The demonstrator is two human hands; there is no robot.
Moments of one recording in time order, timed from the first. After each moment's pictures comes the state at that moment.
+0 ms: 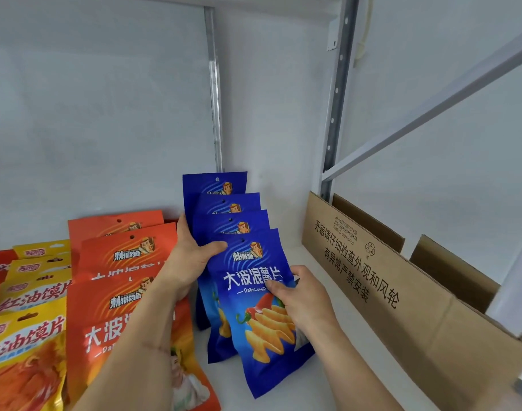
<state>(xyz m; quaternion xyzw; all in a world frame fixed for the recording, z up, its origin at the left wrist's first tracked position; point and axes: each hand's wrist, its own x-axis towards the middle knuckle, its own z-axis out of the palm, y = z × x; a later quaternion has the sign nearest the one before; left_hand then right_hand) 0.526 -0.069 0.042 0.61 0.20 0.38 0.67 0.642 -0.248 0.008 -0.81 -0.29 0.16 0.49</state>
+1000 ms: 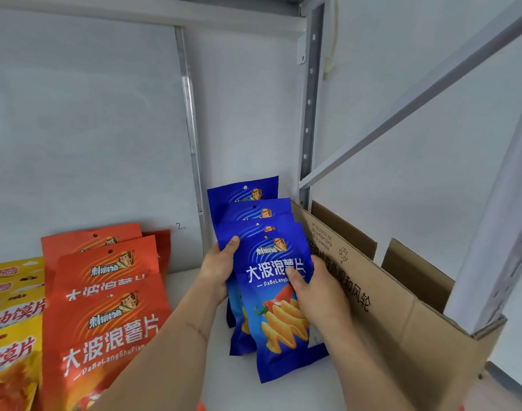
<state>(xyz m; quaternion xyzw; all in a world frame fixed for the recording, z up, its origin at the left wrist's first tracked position) 0.614 -0.106 0.026 0.52 0.31 0.31 0.73 0.688 -0.283 0.019 -0.85 -0.26 0.06 0.45</state>
